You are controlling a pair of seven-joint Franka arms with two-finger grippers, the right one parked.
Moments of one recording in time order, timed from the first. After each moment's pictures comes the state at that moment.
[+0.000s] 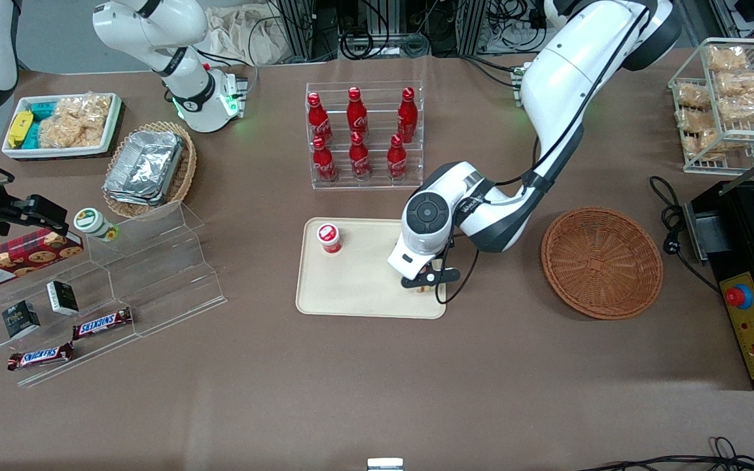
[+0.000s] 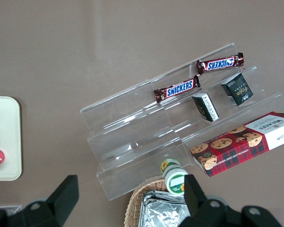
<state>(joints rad) -0.29 0.72 -0.47 -1.55 0.29 2.07 -0.96</state>
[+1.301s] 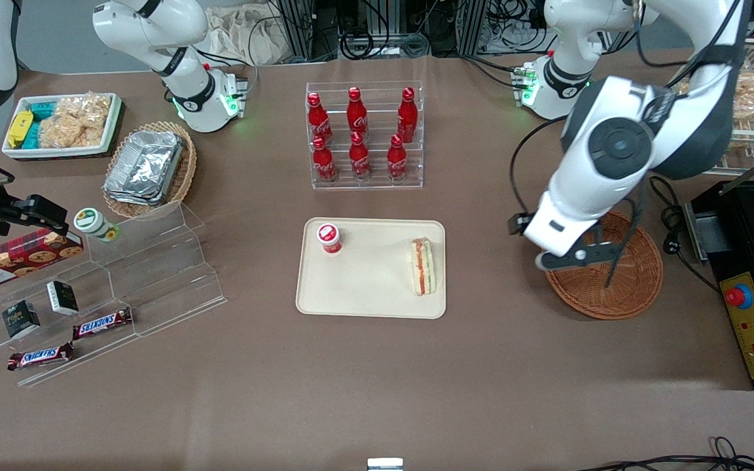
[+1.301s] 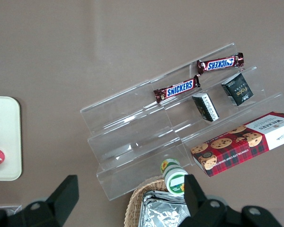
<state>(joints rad) -0.04 0.14 -0.32 -1.76 0.10 1.79 -0.47</state>
